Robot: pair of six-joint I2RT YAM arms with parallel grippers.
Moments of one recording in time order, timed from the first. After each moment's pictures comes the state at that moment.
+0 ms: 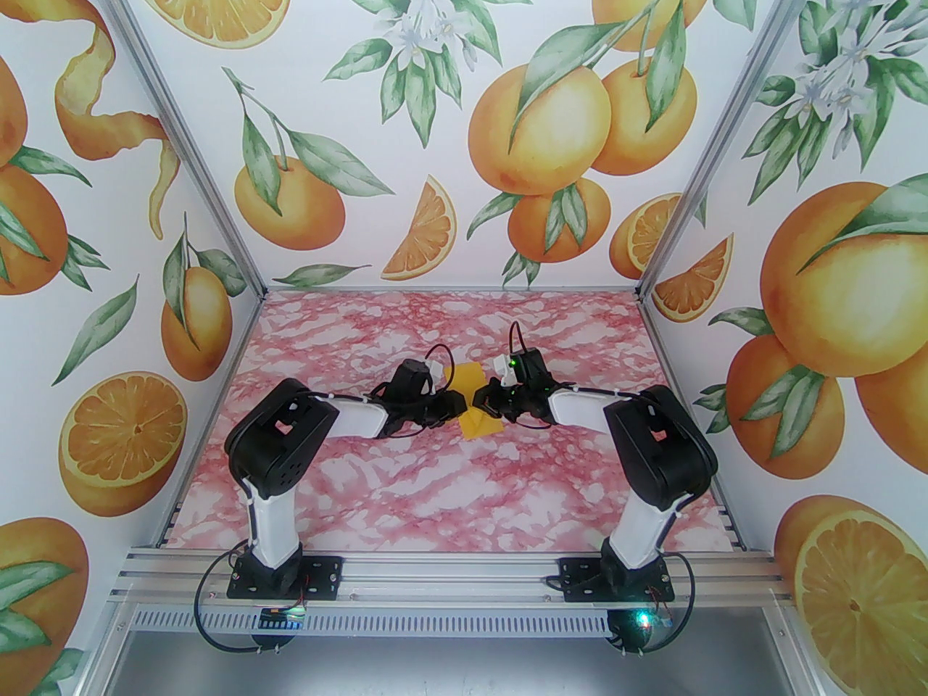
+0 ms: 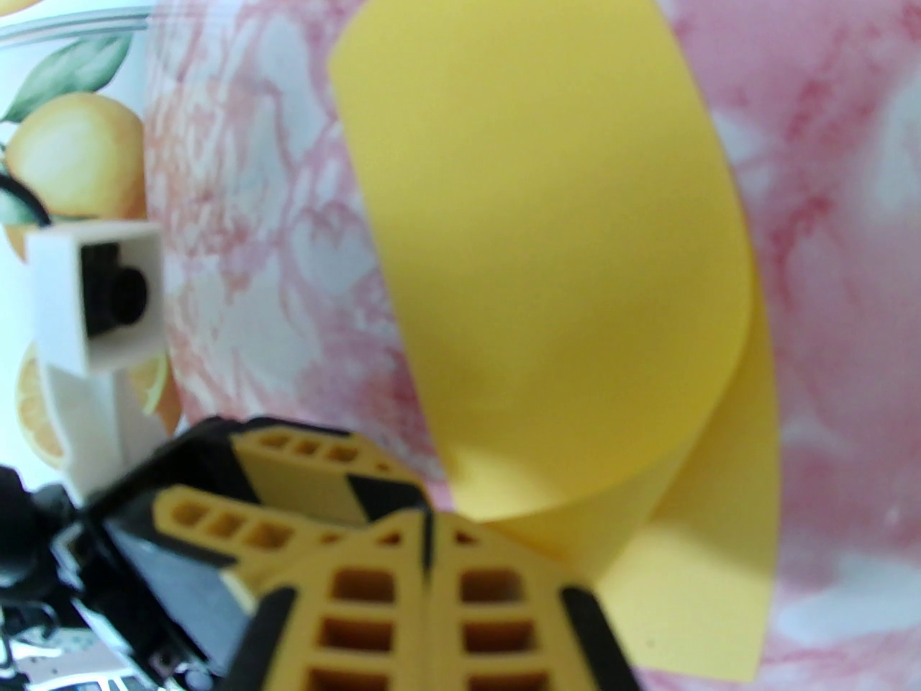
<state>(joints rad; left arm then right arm) -0.63 1.91 0.87 0.37 0.46 -1.02 0.40 1.81 0.89 0.05 -0.59 0.83</state>
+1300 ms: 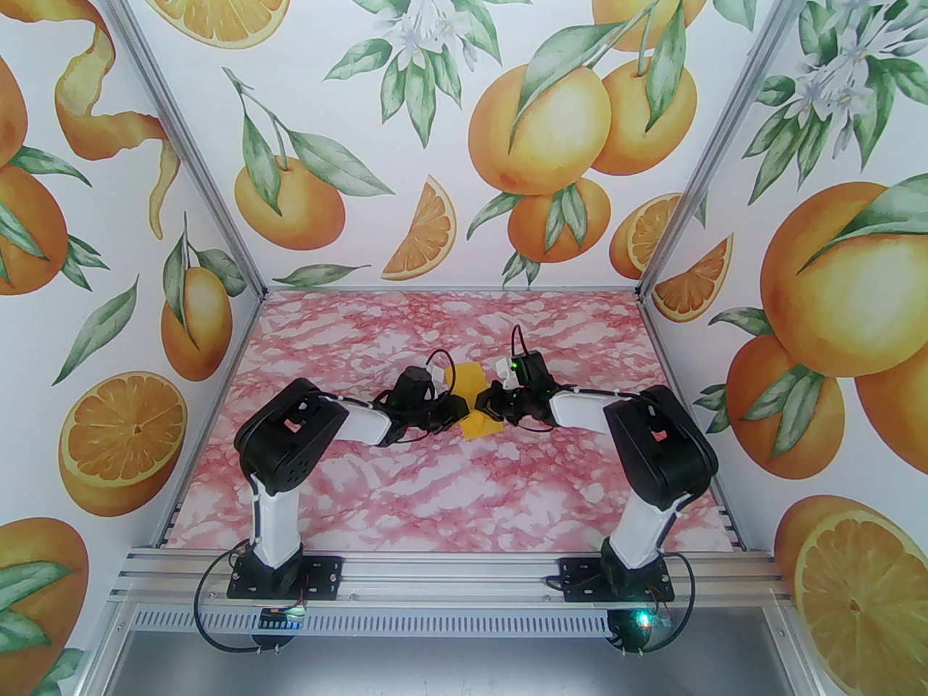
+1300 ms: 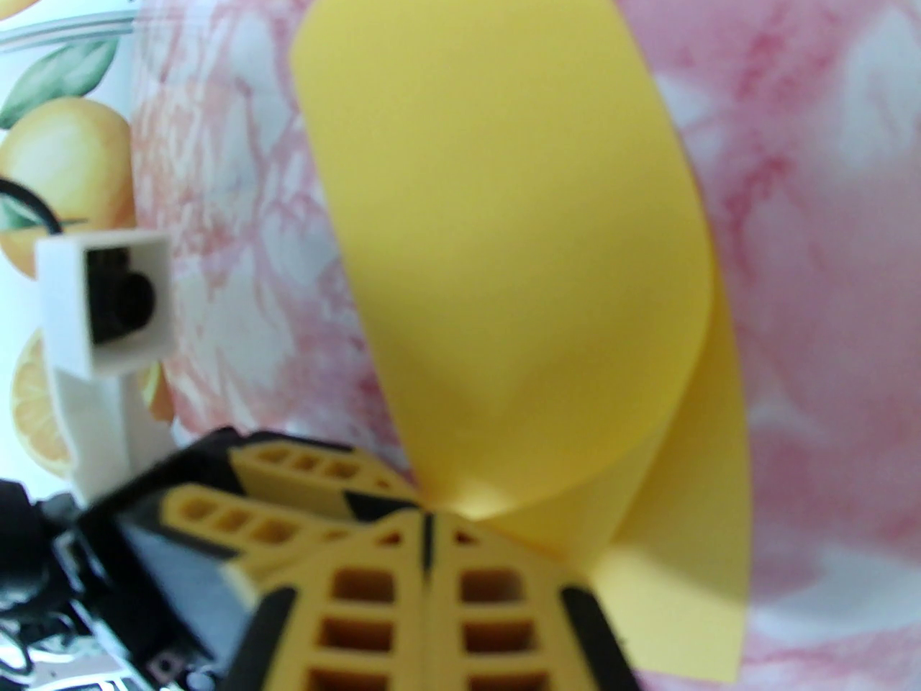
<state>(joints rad) -0.65 1.97 0.87 0.48 0.48 -1.12 0.39 1.81 0.87 0.05 -0.59 0.83</state>
